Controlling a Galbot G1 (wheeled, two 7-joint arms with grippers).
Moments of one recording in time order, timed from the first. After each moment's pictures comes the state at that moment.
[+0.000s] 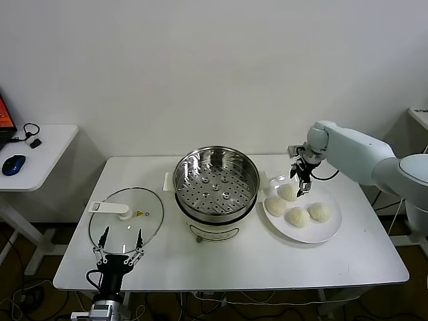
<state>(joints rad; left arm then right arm) 1.68 -1.61 -0.69 -1.92 0.21 -0.29 0.05 0.30 1.10 -1.42 0.57 0.33 -0.02 -1.08</state>
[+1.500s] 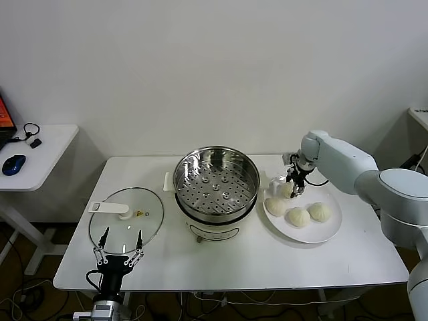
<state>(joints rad) 1.67 -1.61 -0.70 -1.90 0.26 -0.31 0.05 0.26 1.13 -1.30 0.50 0.22 0.03 -1.06</state>
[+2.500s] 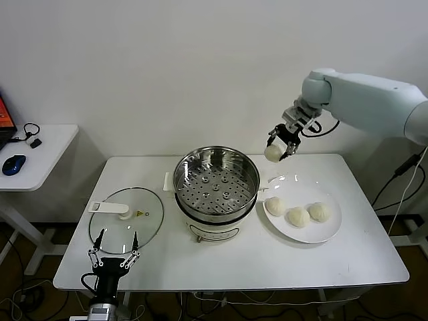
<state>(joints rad) 1.69 -1.61 -0.70 -1.92 0.27 -0.31 0.02 0.83 1.12 -1.73 0.94 0.49 0.55 -1.06</state>
